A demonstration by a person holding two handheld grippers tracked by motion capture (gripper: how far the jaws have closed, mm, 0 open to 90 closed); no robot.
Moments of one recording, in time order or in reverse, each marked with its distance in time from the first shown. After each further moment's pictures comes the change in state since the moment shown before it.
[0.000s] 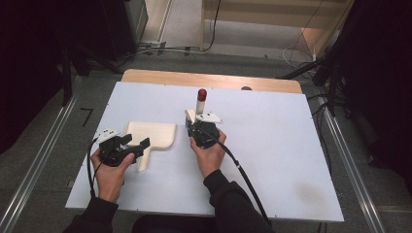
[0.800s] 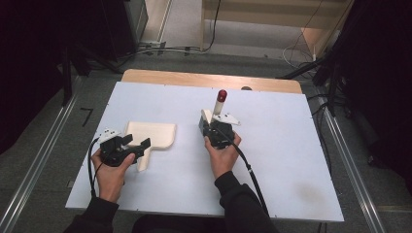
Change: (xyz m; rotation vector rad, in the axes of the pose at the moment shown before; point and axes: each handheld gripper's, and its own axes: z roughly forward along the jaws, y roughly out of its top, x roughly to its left) left arm -0.001 -0.001 0.001 0.007 -0.001 0.005; right arm -0.037 -0.007 -0.016 -0.008 -0.064 0.084
